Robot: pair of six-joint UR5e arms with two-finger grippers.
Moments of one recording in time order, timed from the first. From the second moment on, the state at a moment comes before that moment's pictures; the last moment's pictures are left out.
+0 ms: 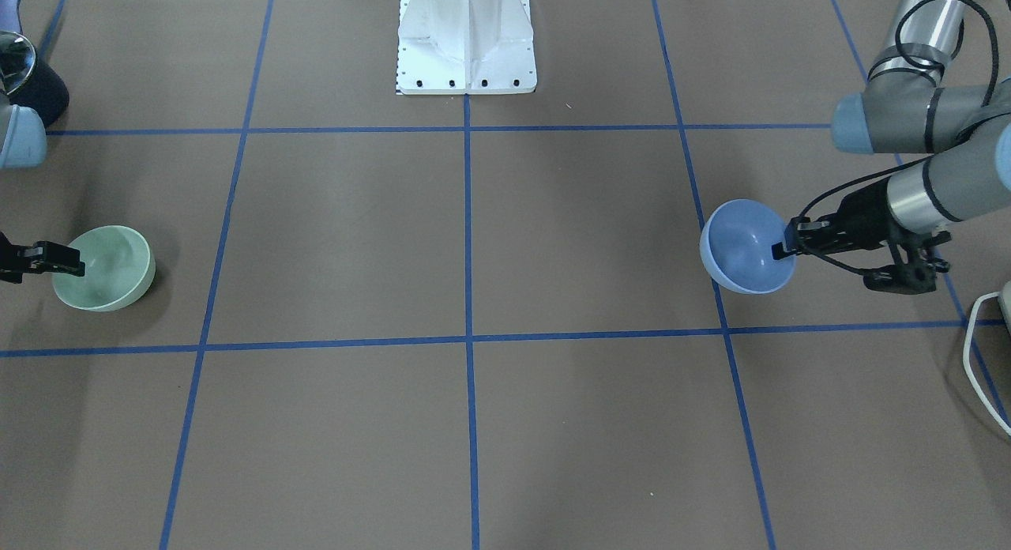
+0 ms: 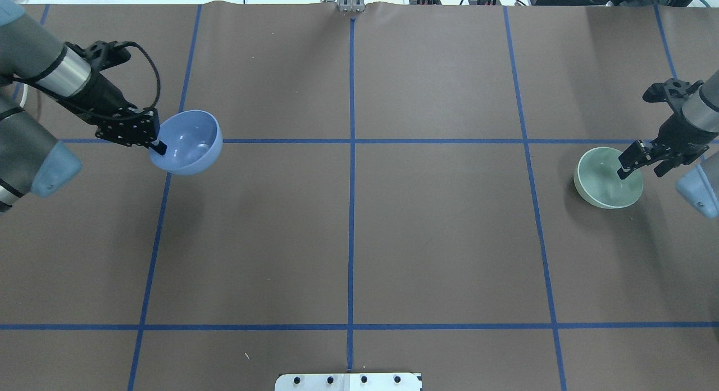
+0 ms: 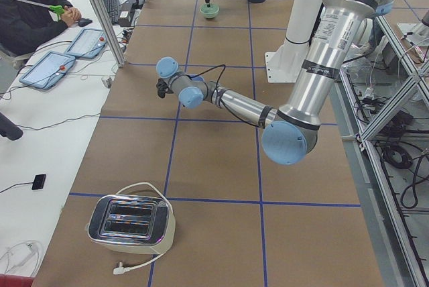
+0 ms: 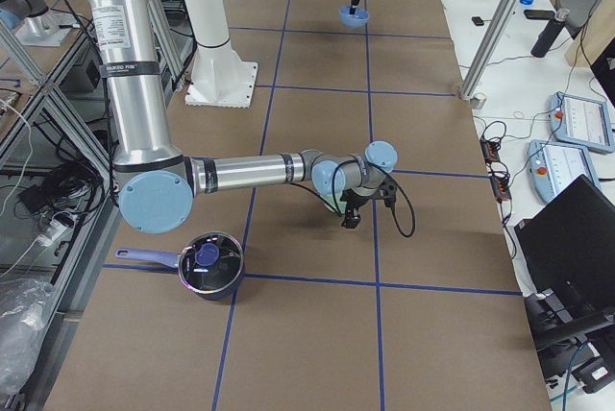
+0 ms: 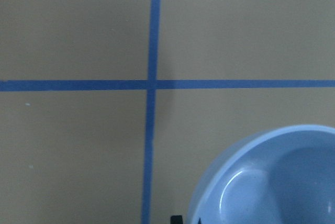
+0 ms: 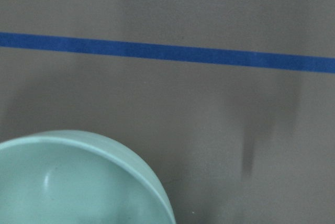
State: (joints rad) left arm -0.99 -1.94 -1.55 -1.97 -2.57 -0.96; right arm 1.12 -1.43 1.50 -1.43 2.40 0.38
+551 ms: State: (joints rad) left arm -0.92 -1.99 -1.54 -1.98 -2.52 -1.05; right arm 1.12 -1.43 1.50 -1.43 2.45 0.37
